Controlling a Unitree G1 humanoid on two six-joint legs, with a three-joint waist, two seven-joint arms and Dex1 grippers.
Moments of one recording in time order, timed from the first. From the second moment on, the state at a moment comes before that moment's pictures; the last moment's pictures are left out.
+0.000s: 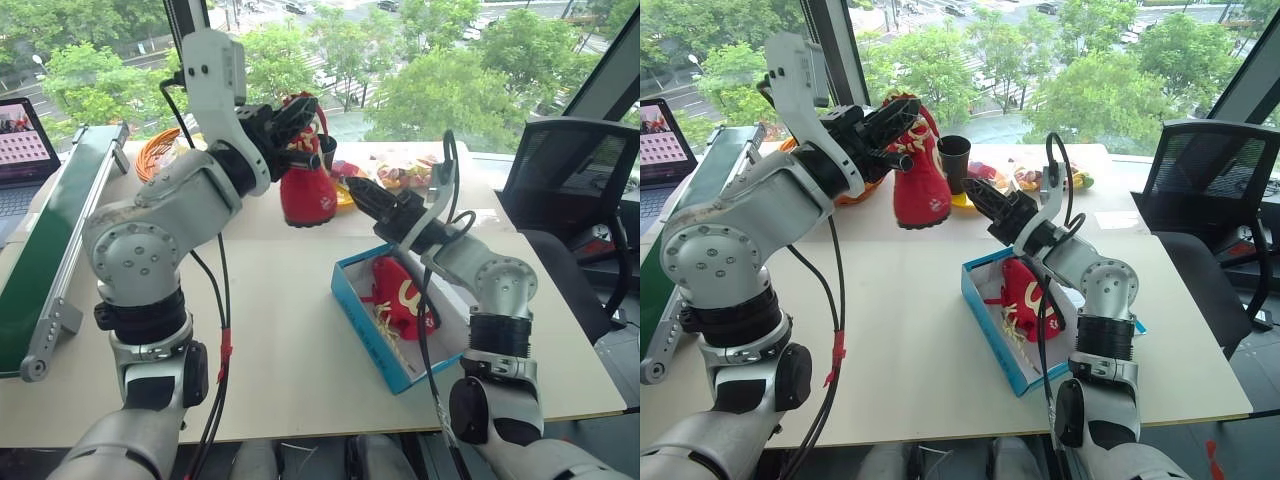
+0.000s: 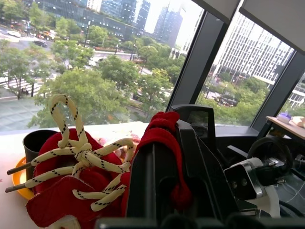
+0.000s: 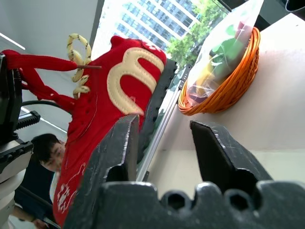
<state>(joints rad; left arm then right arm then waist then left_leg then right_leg) -0.94 0.31 0.22 -0.35 -1.02 1.04 0.13 -0.87 -0.17 -0.38 0.28 1.36 1.16 0.13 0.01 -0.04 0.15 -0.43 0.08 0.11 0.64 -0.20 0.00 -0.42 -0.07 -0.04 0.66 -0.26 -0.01</state>
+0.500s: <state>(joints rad) -0.94 0.32 0.22 -0.35 -1.02 1.04 0.13 -0.79 -0.14 -0.36 0.25 1.36 1.14 0.08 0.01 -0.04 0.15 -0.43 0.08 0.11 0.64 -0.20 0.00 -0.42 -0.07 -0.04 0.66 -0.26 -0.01</state>
